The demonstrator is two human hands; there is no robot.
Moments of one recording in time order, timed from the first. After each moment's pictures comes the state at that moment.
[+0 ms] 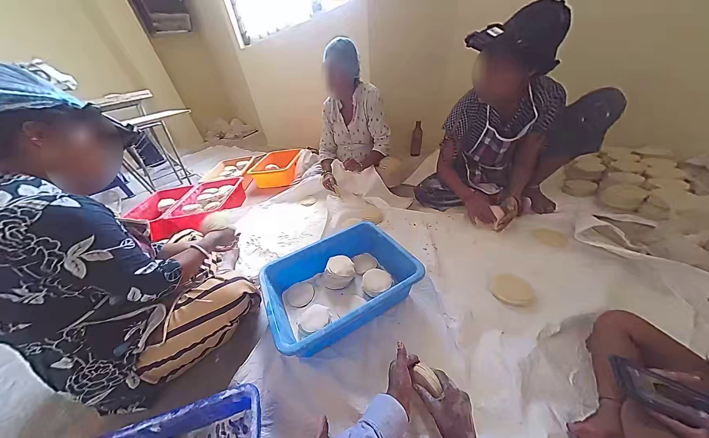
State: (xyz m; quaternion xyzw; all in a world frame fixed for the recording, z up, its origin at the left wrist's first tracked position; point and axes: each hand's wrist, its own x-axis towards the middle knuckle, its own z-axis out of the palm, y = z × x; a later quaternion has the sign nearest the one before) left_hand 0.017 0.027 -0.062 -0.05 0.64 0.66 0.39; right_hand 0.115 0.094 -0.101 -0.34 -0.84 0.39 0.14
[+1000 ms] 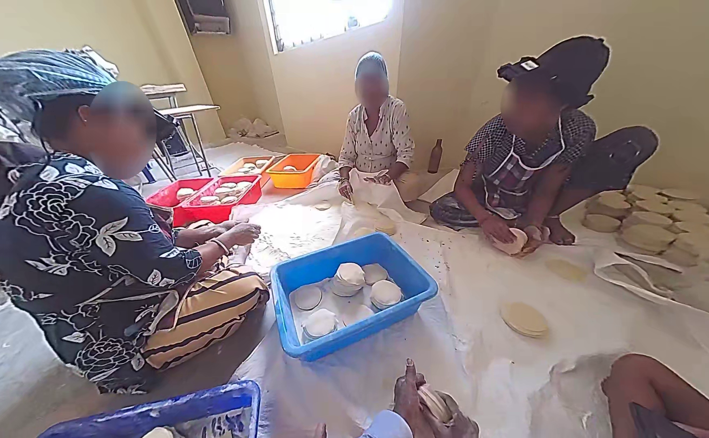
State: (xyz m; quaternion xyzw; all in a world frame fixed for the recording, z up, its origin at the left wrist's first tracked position) left_hand 0.014 0.031 -0.078 -0.03 0.64 0.66 0.39; right_hand 0.119 0.092 -0.103 -0.33 -0.85 0.38 0.18
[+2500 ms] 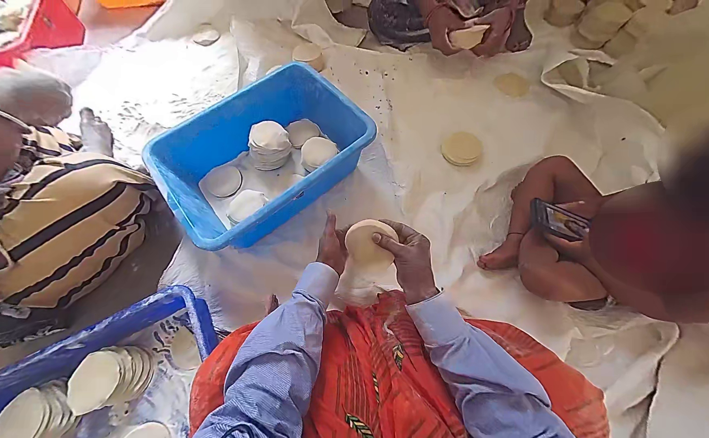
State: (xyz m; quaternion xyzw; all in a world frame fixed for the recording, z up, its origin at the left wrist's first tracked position) left_hand -0.008 0.014 -0.074 -0.05 0.55 0.71 0.43; right_hand 0.112 0.100 -0.040 -0.34 -0.56 0.72 0.24
